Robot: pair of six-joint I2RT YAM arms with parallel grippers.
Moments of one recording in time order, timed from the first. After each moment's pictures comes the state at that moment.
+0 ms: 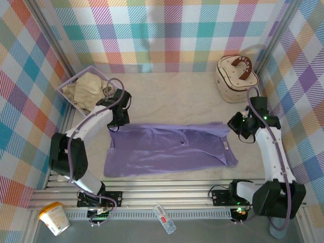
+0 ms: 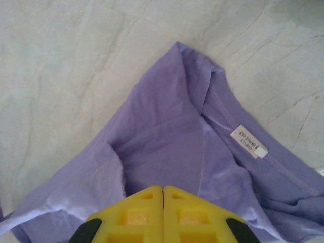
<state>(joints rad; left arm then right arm) -0.34 1.57 1.22 -0.91 -0.28 -0.51 -0.10 1.12 1.04 -0.98 -0.27 0.62</state>
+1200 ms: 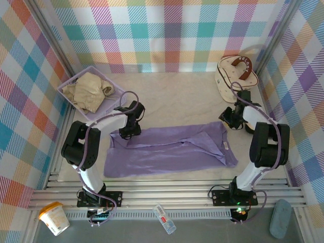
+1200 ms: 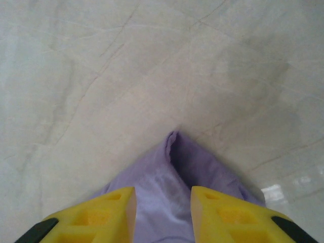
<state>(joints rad) -0.44 1.77 1.14 -0.78 -0.21 -0.69 -0.10 1.72 1.11 -0.60 -0.26 0.57</state>
